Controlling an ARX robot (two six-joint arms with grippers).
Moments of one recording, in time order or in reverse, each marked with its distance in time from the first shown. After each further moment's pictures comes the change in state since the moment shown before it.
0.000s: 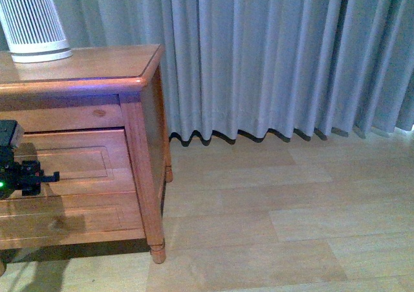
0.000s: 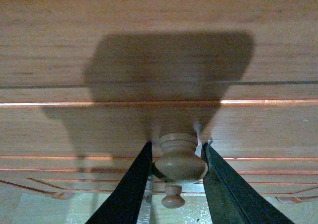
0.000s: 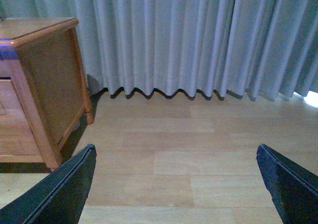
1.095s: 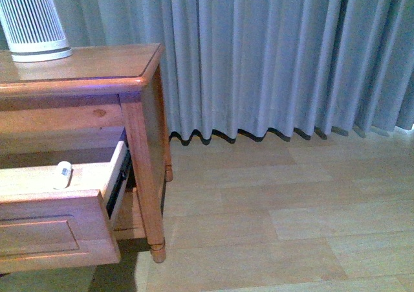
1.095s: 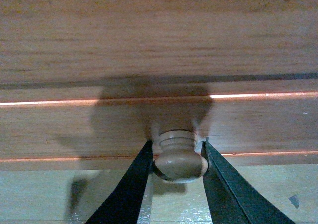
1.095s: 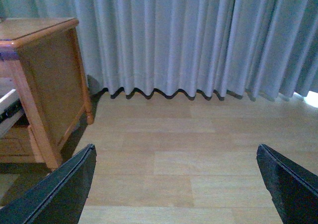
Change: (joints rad) left arm 0.125 -0.218 -0.838 0.586 0.147 0.055; right arm 0.000 0.000 0.000 0.000 0.000 0.000
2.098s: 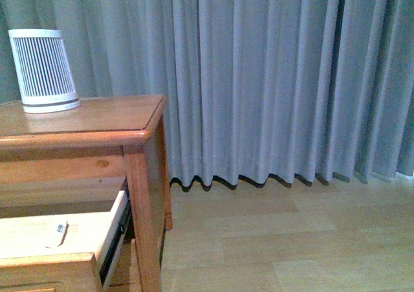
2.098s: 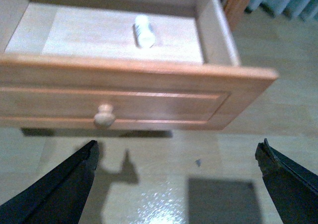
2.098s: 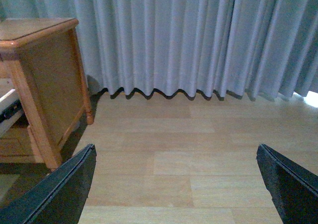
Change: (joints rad) left arm -0.126 -1.382 -0.297 -0.888 -0.051 -0.182; right arm 0.000 0.000 0.000 0.000 0.000 0.000
